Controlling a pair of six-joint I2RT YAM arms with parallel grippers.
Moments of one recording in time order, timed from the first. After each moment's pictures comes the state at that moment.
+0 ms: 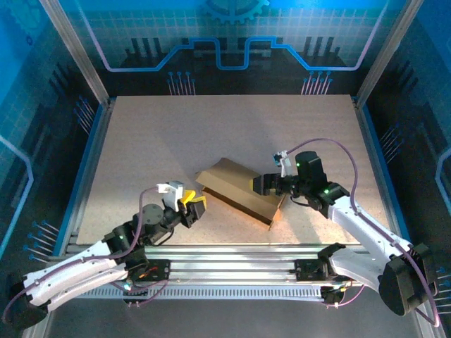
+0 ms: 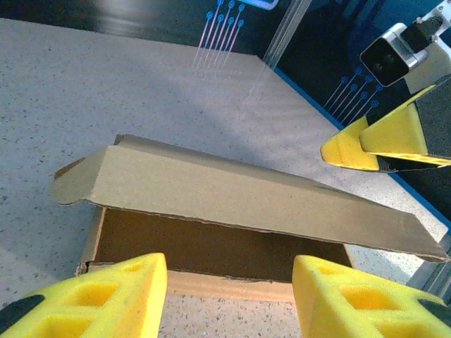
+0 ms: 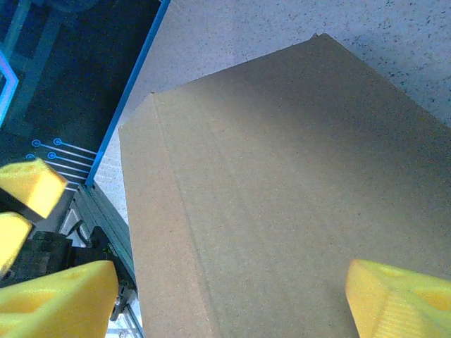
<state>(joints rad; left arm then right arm) -0.91 0.49 0.35 -0.11 -0.26 -0.48 0.42 1.04 0.66 -0.25 -0.58 0.49</state>
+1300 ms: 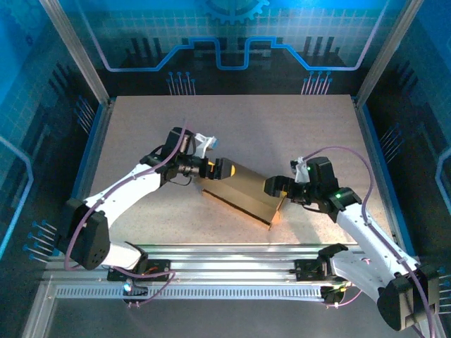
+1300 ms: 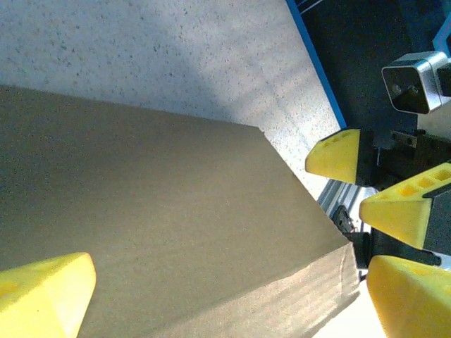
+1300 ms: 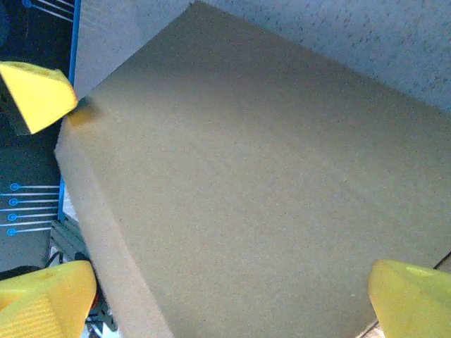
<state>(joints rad) -0.44 1.41 0.97 -0.31 0.70 -0.42 0.32 0.93 0.64 -0.52 -0.52 0.61</state>
